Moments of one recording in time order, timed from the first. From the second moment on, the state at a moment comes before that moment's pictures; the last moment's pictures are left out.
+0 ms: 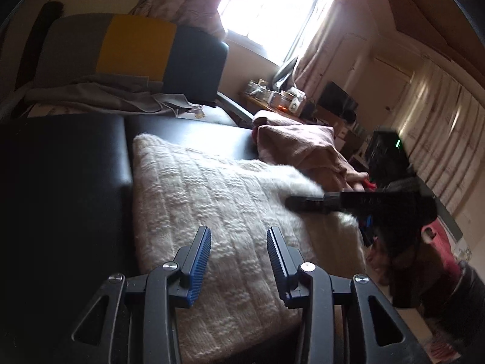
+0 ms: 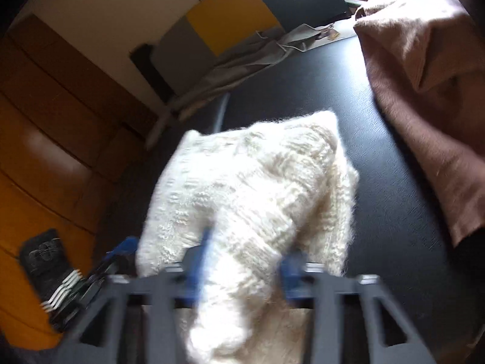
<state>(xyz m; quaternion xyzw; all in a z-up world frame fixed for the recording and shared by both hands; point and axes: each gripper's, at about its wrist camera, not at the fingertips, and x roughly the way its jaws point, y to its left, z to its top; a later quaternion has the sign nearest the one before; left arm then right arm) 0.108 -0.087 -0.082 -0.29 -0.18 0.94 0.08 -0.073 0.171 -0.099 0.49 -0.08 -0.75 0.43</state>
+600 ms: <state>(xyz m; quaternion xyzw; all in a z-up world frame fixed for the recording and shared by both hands) 0.092 -0.042 -0.106 -0.34 -0.11 0.92 0.12 -0.080 0.243 -0.141 0.48 -0.07 -0.81 0.33</state>
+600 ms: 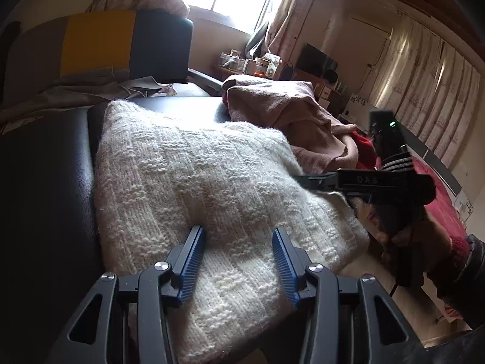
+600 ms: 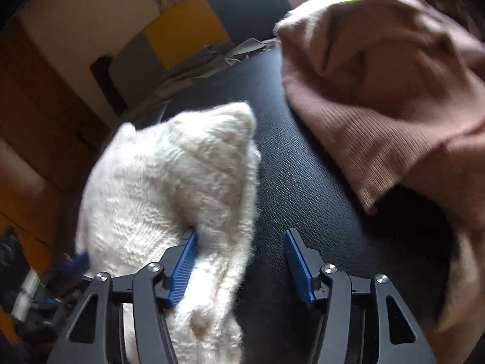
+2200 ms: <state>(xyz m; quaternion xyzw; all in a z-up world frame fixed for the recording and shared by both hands) 0.003 -0.149 -0.082 -0.35 -0.18 0.92 0.02 -0.026 0.163 -0.128 0.28 0.04 -0.86 0.43</state>
